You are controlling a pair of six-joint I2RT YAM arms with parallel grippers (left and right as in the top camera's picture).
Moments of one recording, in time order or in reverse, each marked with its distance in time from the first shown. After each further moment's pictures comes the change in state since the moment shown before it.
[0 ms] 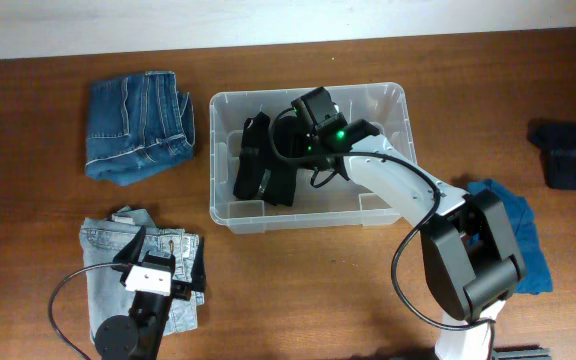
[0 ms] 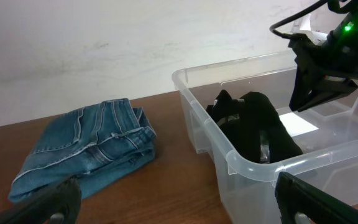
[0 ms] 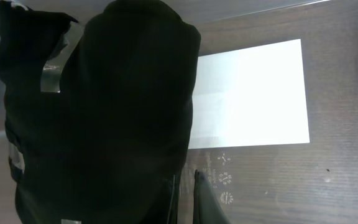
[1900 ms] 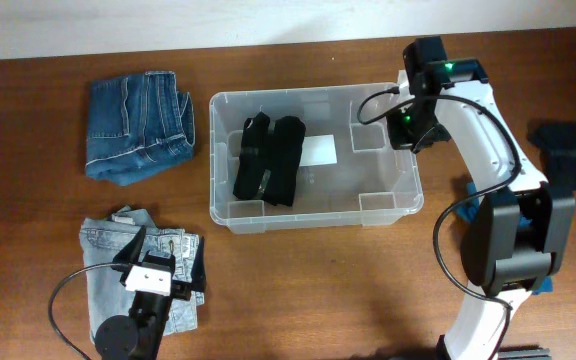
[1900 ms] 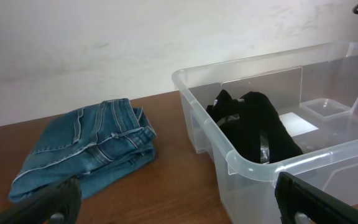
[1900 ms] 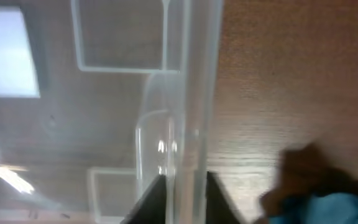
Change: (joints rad) left arm 0.000 0.000 0.000 0.000 0.000 0.000; right arm -0.407 0.044 0.308 -0.611 0.051 -0.605
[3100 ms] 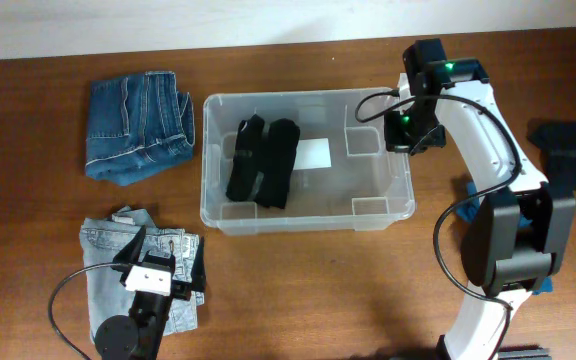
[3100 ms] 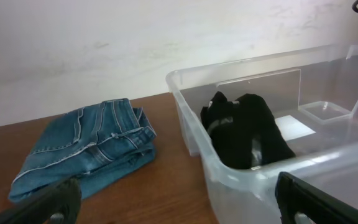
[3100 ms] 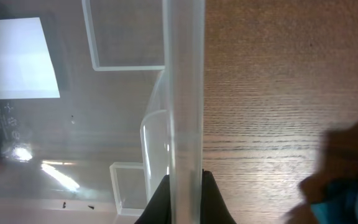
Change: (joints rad) left arm 0.000 0.000 0.000 0.000 0.000 0.000; right arm -0.001 -0.002 0.000 -0.033 -0.105 0.130
